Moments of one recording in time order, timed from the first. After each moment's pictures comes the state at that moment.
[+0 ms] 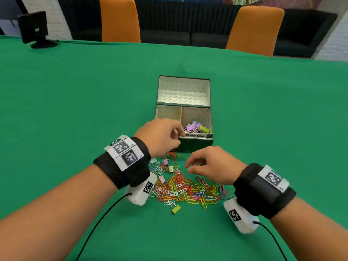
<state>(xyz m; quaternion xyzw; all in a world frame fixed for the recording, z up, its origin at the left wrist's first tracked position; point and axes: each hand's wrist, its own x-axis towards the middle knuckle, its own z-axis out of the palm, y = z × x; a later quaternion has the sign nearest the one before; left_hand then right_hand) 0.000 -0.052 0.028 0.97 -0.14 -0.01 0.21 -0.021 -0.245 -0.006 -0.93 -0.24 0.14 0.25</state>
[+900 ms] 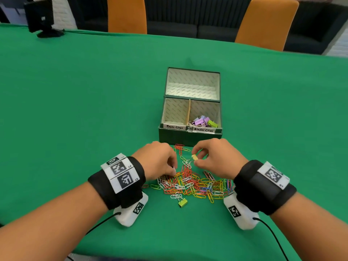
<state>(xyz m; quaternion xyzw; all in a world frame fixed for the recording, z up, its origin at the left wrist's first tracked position) -0.039 -0.033 -0.013 0.97 -0.15 -0.13 0.16 -0.018 -0.232 -0.013 -0.96 -0.18 0.09 0.19</state>
